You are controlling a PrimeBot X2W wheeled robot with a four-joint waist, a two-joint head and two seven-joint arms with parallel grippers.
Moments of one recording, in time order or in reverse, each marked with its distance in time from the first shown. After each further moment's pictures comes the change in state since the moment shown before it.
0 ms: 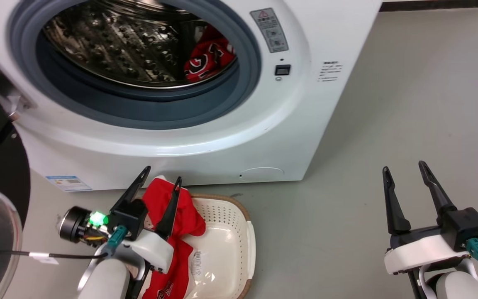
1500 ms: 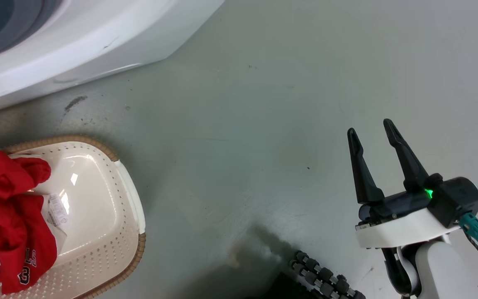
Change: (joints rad) left arm -1.361 0.421 -0.432 0.626 -0.497 -0.038 0.878; right arm -0.110 -0.001 0.171 -0.085 0.195 0.000 0.000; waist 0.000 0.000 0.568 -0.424
